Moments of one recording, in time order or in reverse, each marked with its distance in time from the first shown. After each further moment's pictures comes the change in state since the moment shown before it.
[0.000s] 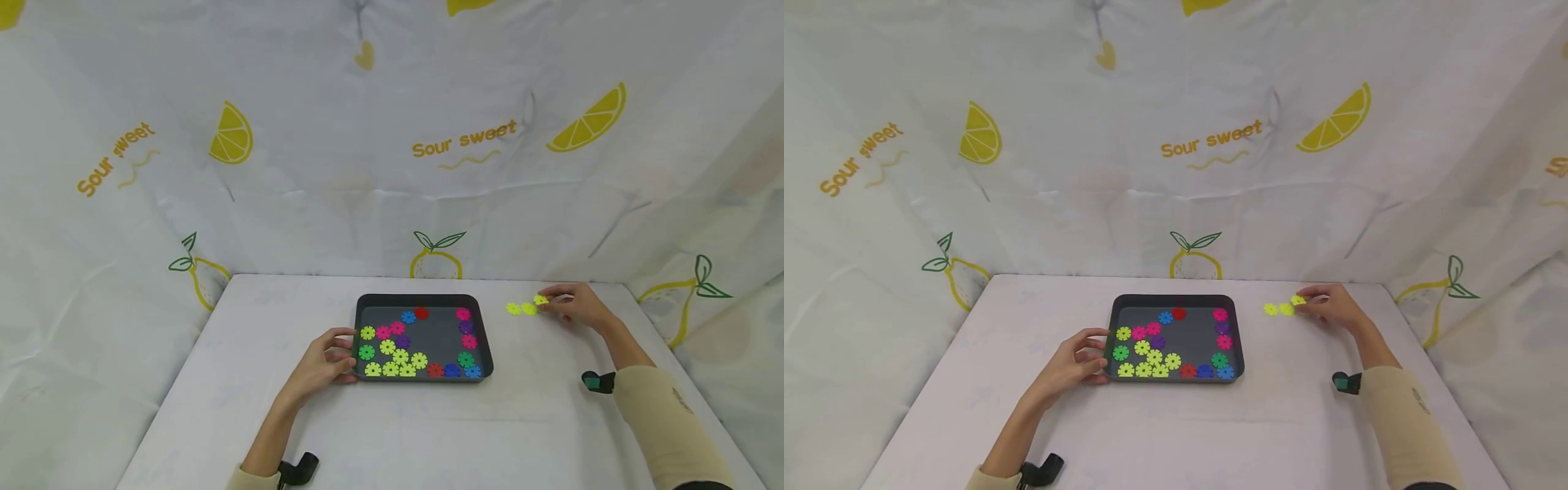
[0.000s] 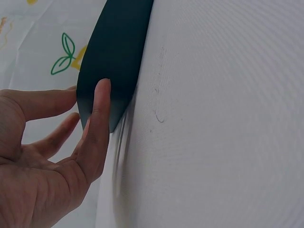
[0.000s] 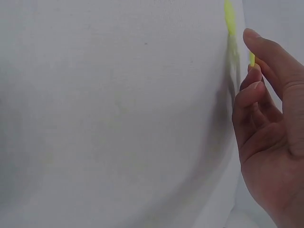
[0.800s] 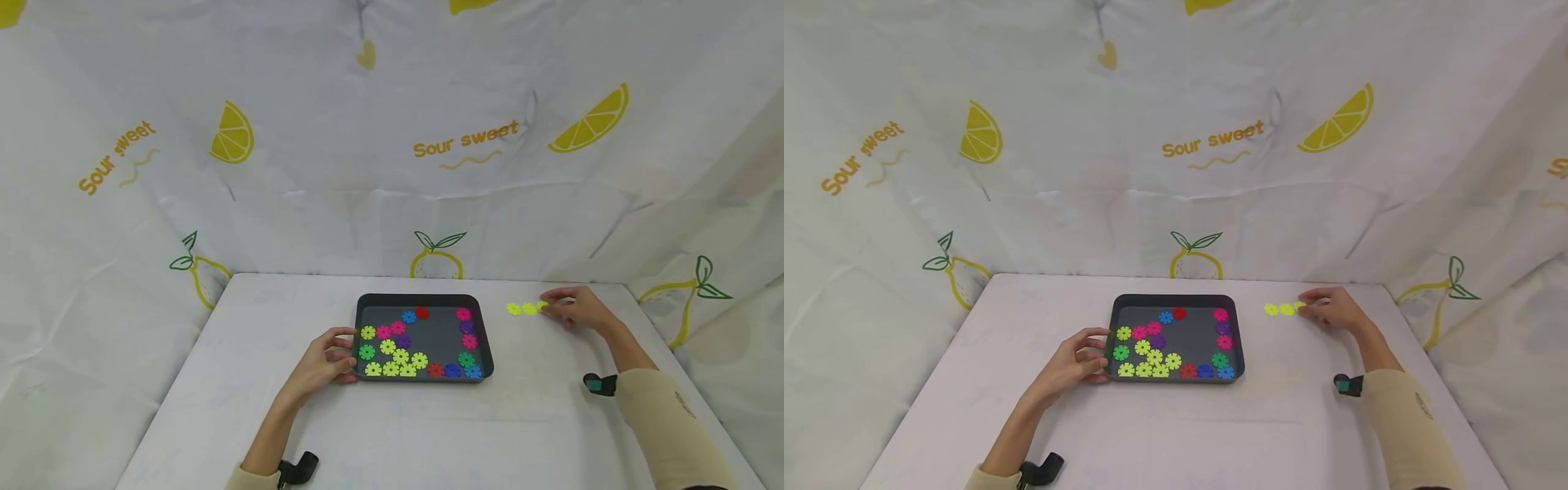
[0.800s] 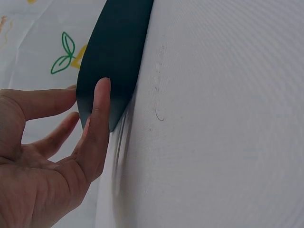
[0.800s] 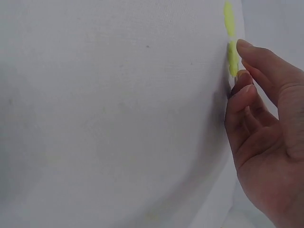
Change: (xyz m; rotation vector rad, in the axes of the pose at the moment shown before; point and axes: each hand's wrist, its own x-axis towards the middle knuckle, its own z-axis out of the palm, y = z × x) left_hand -0.001 0.000 -0.002 -0.010 -0.015 0.007; right_hand -0.002 0.001 0.000 -0.049 -0.018 0.051
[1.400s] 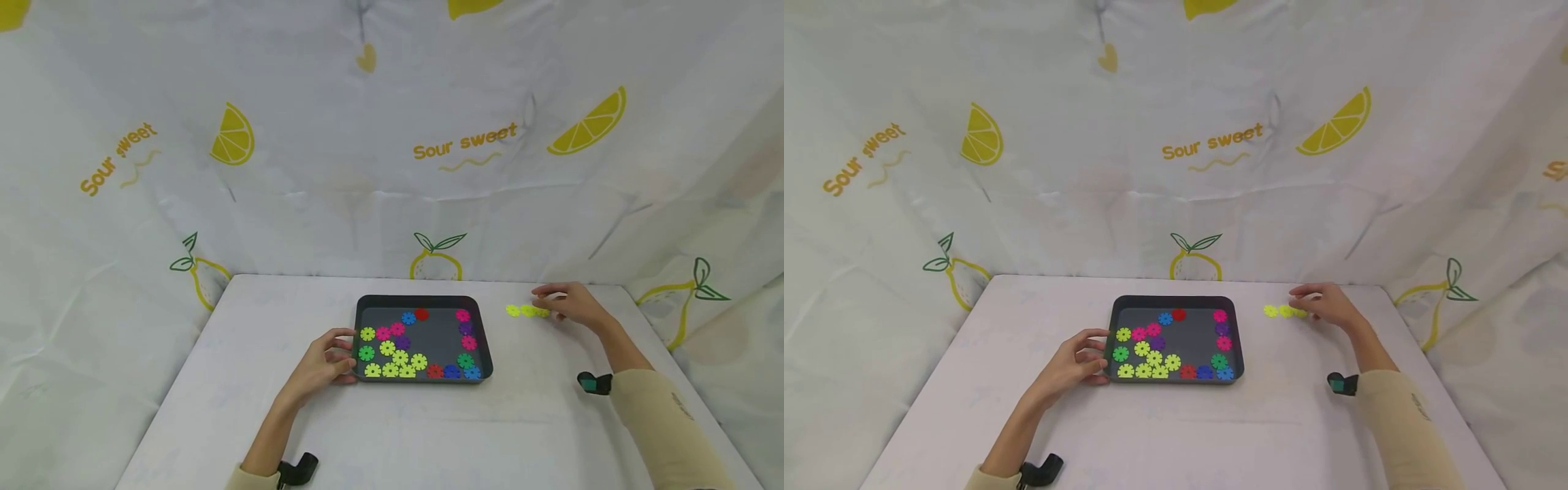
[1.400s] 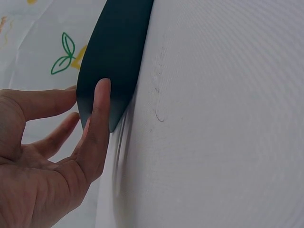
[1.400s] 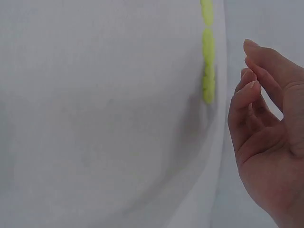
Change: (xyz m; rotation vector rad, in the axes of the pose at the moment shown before) left_hand 0.001 0.001 0.001 0.007 0.016 -0.008; right_hand -0.001 -0.029 0.003 -0.025 -0.009 -0.050
